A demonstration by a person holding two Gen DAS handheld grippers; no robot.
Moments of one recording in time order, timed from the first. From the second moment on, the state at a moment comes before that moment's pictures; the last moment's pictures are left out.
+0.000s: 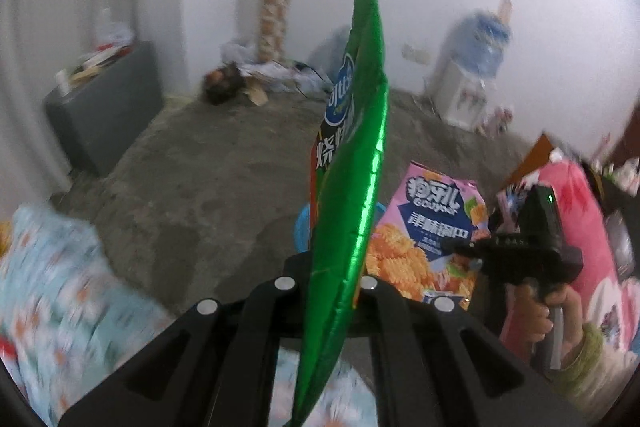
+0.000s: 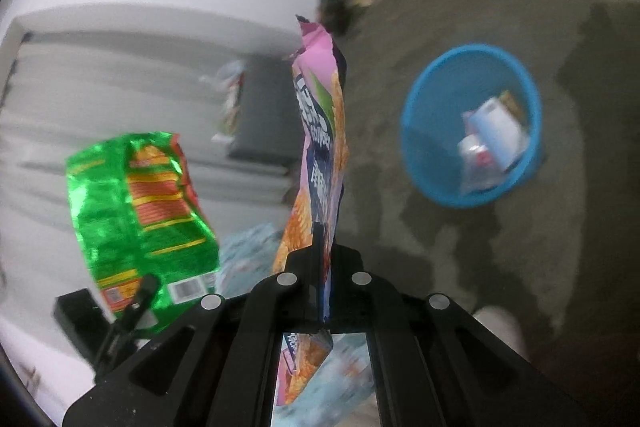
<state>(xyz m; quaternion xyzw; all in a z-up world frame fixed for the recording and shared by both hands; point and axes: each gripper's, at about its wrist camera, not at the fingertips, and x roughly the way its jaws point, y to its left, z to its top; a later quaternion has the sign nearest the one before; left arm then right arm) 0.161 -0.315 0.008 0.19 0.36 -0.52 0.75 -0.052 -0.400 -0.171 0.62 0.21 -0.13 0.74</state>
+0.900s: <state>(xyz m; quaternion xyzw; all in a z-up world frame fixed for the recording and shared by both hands) 0.160 -0.495 -0.138 0.33 0.45 -0.52 0.65 -0.016 -0.449 -0.342 0.66 0.27 -0.29 0.64</state>
